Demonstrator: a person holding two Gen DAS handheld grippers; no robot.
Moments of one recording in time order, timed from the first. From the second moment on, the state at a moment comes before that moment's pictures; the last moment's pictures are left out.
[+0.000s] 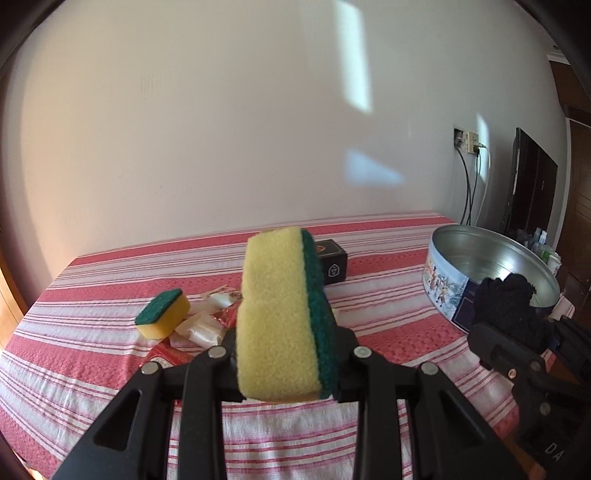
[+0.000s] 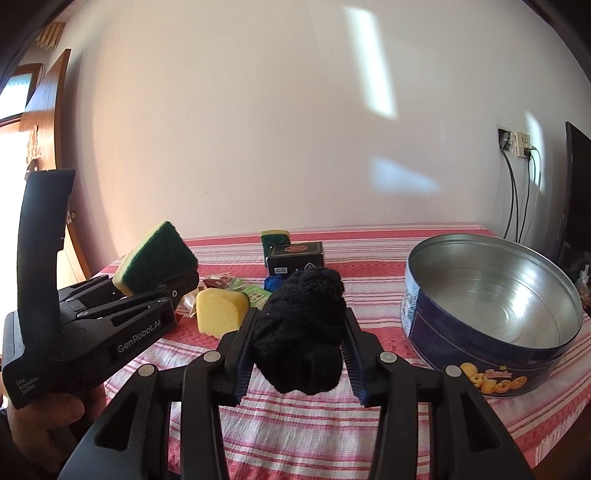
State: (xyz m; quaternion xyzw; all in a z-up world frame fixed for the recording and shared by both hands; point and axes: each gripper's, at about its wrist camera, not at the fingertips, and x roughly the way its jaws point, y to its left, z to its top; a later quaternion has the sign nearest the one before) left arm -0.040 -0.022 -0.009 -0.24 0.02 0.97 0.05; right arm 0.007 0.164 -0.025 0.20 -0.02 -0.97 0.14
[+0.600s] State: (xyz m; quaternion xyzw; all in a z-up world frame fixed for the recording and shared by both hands) left arm -0.042 0.003 0.007 -0.21 -0.03 0.96 0.20; right arm 0.009 0.230 -0.008 0.16 -0.04 -0.99 0.04
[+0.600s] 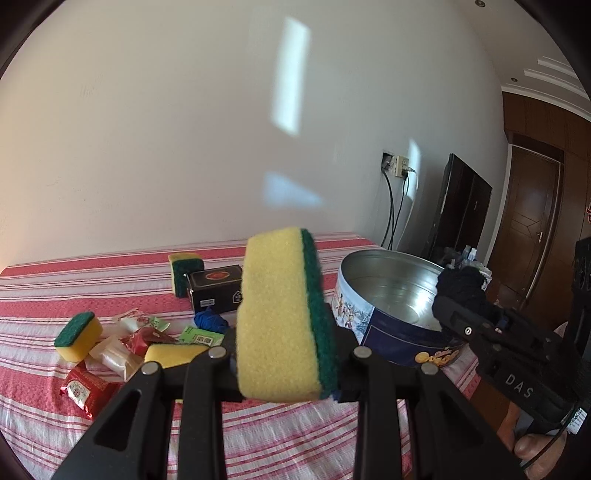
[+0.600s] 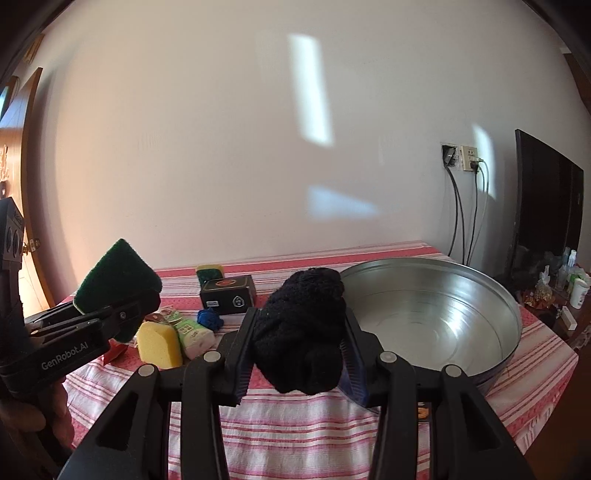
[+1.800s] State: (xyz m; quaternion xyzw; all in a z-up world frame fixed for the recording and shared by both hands) left arm -0.120 0.160 -0.007 -0.24 0.04 0.94 0.24; right arm -0.055 0.365 -0.018 0.20 -0.08 -0.96 -0.15
